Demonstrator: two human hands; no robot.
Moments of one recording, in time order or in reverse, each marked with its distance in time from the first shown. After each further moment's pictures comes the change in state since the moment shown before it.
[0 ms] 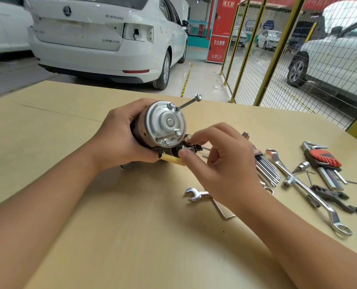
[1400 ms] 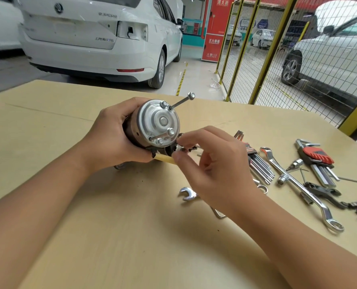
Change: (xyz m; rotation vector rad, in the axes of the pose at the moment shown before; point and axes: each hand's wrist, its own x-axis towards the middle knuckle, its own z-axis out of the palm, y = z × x) left_hand -0.001 0.004 0.001 0.025 0.011 -0.020; right_hand -0.004 -0.005 -0.002 -0.057 -0.021 -0.066
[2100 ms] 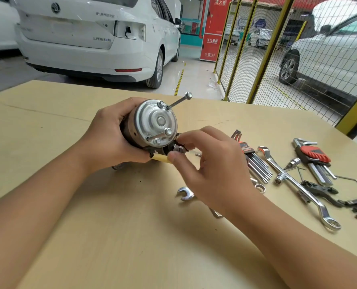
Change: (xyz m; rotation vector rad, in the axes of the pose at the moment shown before) left_hand 0.000 0.000 0.001 0.000 0.002 0.000; right_hand 0.001 -0.006 -0.001 -0.093 -0.038 0.108
